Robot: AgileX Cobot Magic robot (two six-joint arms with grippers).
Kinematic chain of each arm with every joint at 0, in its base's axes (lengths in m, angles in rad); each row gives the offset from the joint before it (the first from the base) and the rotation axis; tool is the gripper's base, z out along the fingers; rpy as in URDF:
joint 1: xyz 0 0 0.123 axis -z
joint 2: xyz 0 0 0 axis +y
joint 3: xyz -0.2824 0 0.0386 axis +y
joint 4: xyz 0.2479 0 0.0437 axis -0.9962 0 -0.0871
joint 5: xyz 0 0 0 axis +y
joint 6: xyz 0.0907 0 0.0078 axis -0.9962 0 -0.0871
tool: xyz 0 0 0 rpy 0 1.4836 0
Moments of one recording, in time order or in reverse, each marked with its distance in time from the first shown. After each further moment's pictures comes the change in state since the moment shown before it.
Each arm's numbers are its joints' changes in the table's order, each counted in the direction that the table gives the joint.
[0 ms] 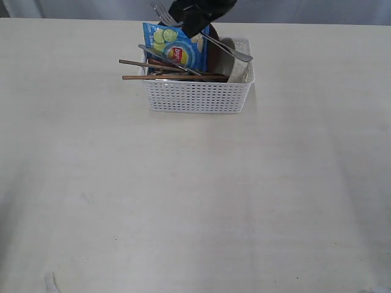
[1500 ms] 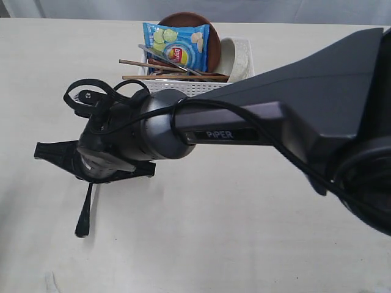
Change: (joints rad) left arm 0.000 0.000 0.000 0.000 0.000 0.000; right arm -0.649 0.053 0.537 0.669 -0.731 -1.877
